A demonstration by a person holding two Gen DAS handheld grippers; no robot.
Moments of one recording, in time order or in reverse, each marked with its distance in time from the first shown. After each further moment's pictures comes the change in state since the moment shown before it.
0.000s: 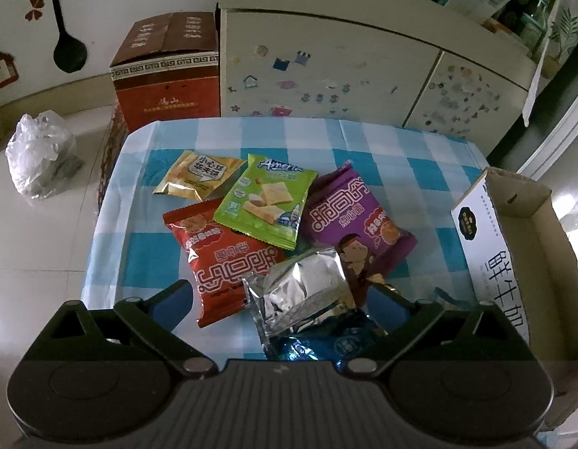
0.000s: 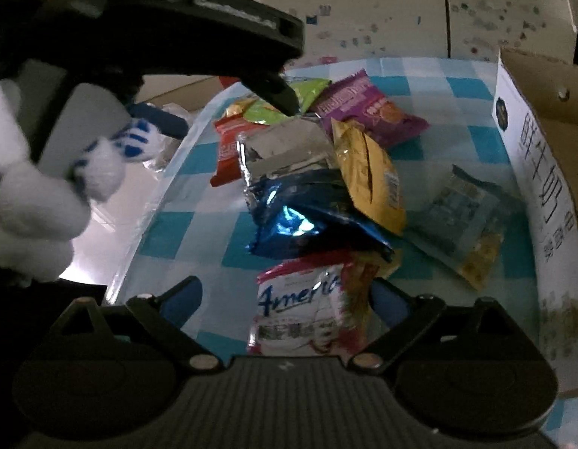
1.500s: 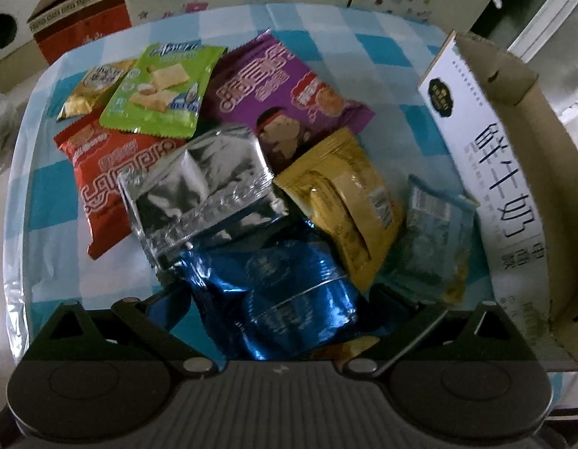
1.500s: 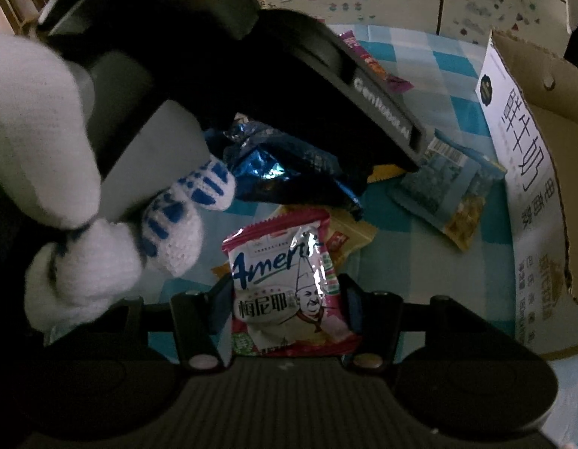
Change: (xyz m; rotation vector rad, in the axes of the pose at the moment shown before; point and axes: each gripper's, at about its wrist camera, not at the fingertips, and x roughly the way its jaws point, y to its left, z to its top) left arm 0.060 -0.046 -0.038 0.140 0.256 -0.054; right arm 0.015 0.007 -0.013 -0.062 0.124 -0.124
